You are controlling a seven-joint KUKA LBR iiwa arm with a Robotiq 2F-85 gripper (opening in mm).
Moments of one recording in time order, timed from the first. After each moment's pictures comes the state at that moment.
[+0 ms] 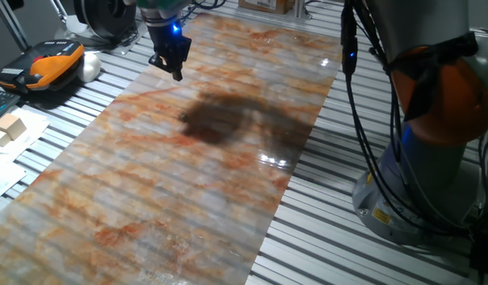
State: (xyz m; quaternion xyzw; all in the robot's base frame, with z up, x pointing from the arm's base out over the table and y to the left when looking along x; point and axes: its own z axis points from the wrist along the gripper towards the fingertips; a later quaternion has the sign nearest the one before) arm 0.608 -0.033 0.157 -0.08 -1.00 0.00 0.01
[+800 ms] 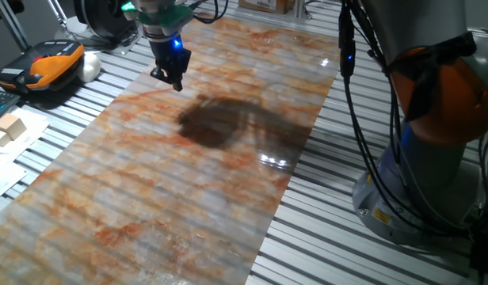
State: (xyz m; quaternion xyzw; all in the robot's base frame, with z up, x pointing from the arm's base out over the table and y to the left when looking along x) arm 0.611 -0.026 0.129 -0.07 -1.00 0.01 0.00
